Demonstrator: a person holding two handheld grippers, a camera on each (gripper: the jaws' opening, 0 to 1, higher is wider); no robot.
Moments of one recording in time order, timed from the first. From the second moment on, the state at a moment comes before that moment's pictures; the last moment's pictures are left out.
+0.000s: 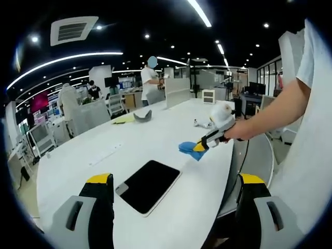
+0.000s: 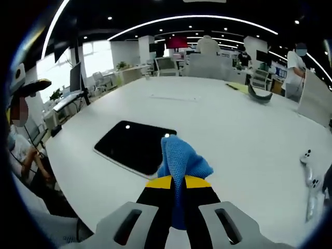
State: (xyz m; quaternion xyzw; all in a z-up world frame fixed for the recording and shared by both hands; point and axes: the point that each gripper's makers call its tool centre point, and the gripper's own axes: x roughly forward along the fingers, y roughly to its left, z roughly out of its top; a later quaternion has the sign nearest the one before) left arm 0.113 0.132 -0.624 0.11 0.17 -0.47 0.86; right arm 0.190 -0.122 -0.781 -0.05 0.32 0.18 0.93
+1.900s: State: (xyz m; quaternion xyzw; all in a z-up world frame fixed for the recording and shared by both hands) left arm 0.144 0.118 -0.622 0.11 0.18 -0.48 0.85; right arm 0.150 -0.116 -0.852 -0.09 0.37 0.24 0.90
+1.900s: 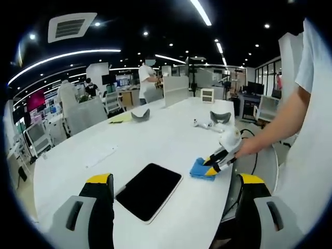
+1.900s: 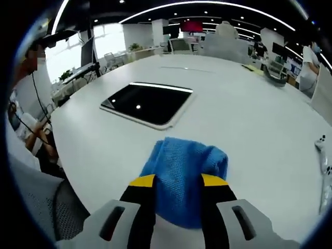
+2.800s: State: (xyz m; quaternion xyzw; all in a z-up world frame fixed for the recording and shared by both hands) left arm 0.133 0.190 -0.631 0.06 0.17 -0.41 0.90; right arm 0.135 -0.012 -0.643 -0.06 0.16 0.32 0.93
